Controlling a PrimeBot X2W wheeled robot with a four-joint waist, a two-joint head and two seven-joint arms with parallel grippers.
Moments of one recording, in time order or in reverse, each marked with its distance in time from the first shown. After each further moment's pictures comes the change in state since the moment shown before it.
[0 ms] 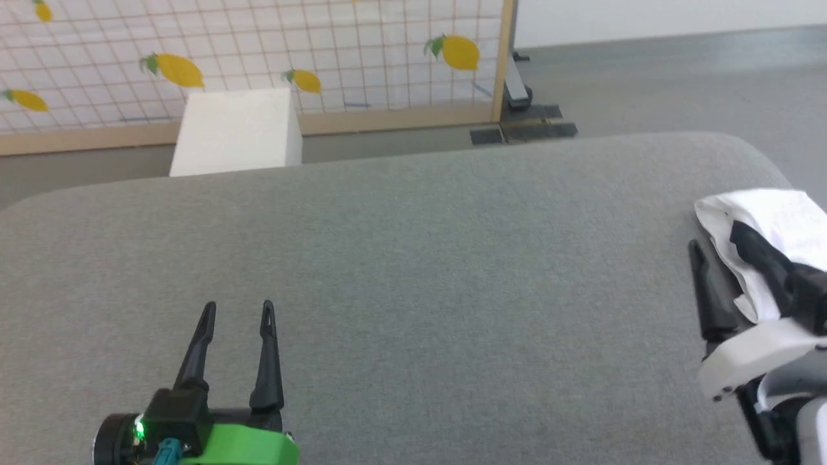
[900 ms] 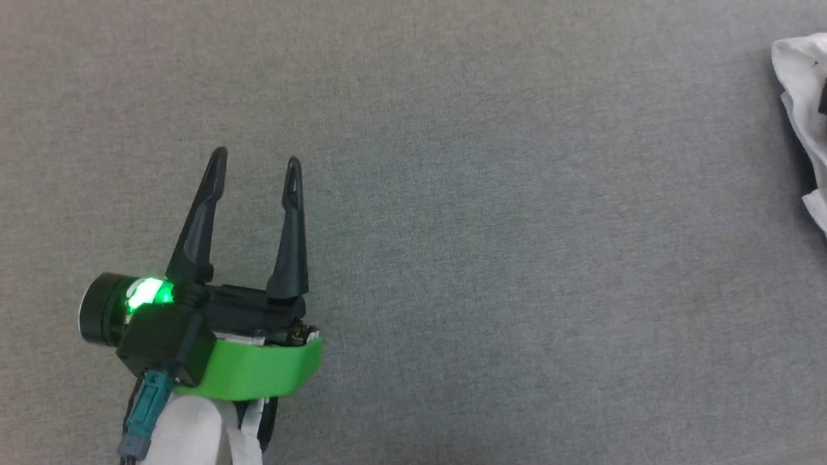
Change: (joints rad) left arm -0.265 -0.007 -0.059 -0.189 0.052 -0.062 0.016; right arm -0.567 -0.400 -0.089 0.540 -0.104 0.000 0.325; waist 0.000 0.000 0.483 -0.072
